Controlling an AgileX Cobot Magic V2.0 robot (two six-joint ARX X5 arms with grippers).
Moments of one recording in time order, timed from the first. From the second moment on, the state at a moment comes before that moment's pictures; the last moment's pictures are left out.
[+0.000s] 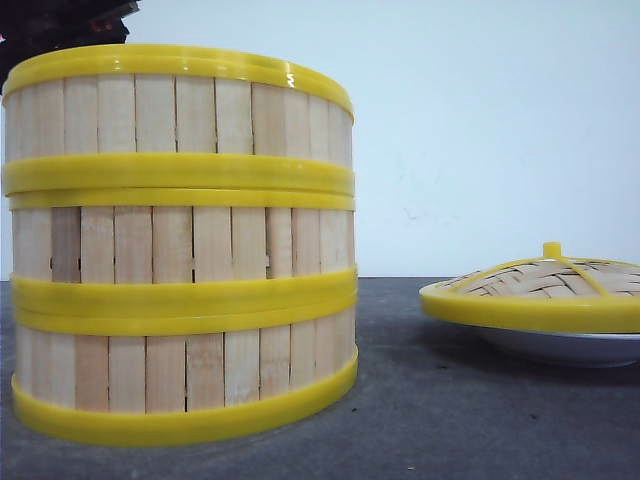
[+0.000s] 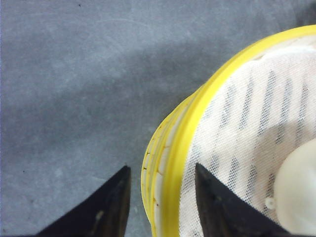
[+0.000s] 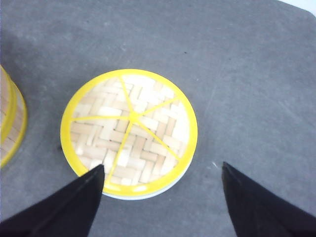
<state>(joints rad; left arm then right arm) -0.26 1.42 1.35 -0.90 0.17 0.03 0.66 0.96 1.33 -1.20 0.44 0.26</state>
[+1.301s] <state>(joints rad) -0.24 1.01 1.35 -1.06 -0.02 0.01 0.29 1.51 1.33 -1.01 0.05 0.01</state>
